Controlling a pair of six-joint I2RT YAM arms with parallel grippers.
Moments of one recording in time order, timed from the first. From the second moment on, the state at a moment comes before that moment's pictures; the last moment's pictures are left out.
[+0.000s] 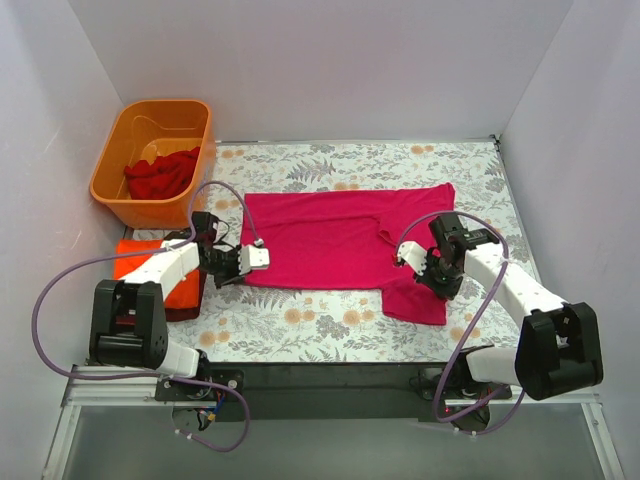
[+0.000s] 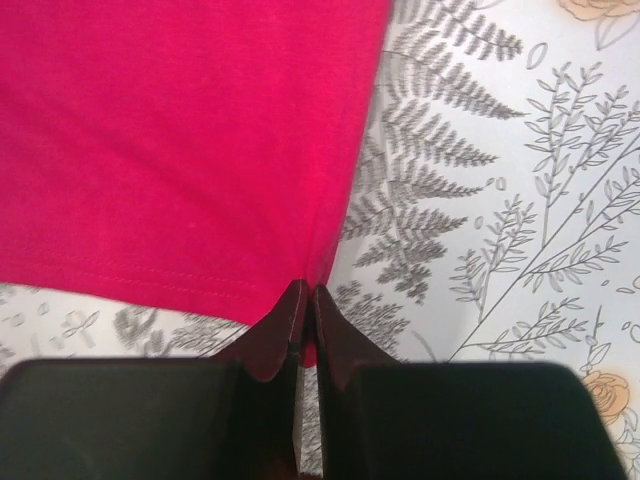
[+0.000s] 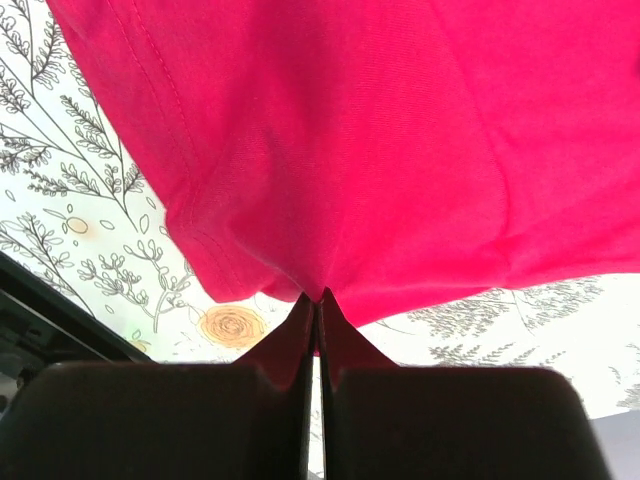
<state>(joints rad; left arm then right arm) -0.10 1.44 0.77 -0.68 0.55 1.30 0.28 1.28 0.81 -0.95 -0.13 -0.83</state>
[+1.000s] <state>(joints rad) -0.05 1.64 1.11 -0.70 0.61 1.22 0.23 1.71 1.45 -1.12 -0.11 -1.03</state>
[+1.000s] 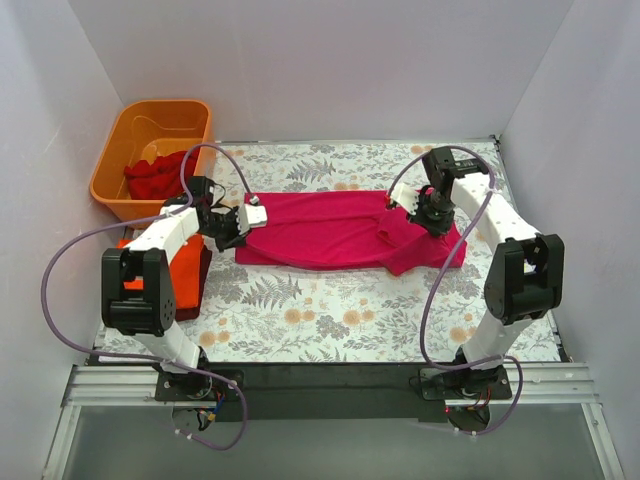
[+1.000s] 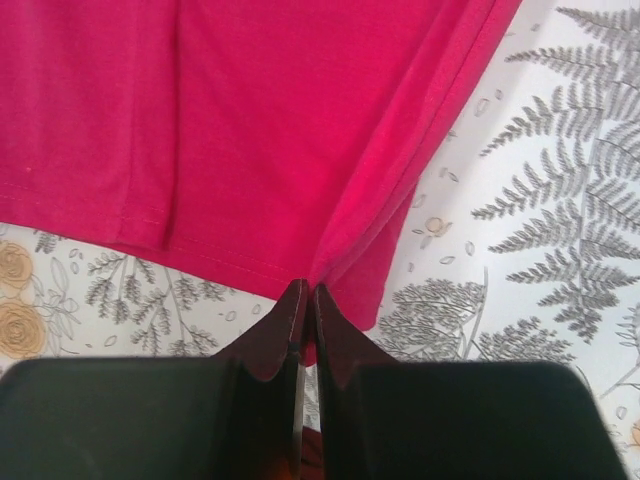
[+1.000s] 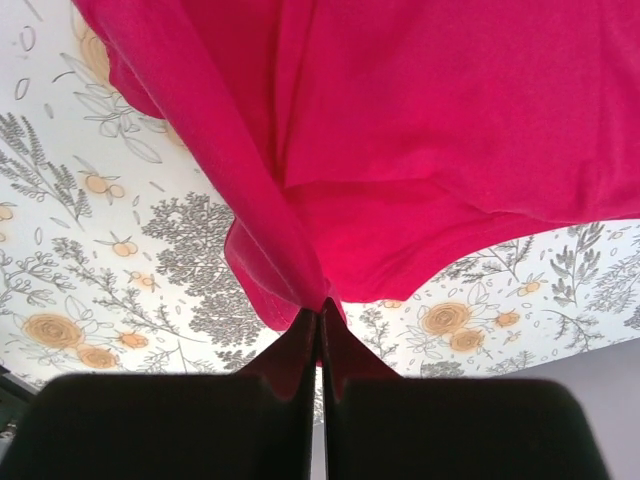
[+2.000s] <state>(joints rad) -0.03 1.95 1.36 -0.59 0.58 1.11 0.19 2.12 1.94 -1.17 -0.11 -1.08</state>
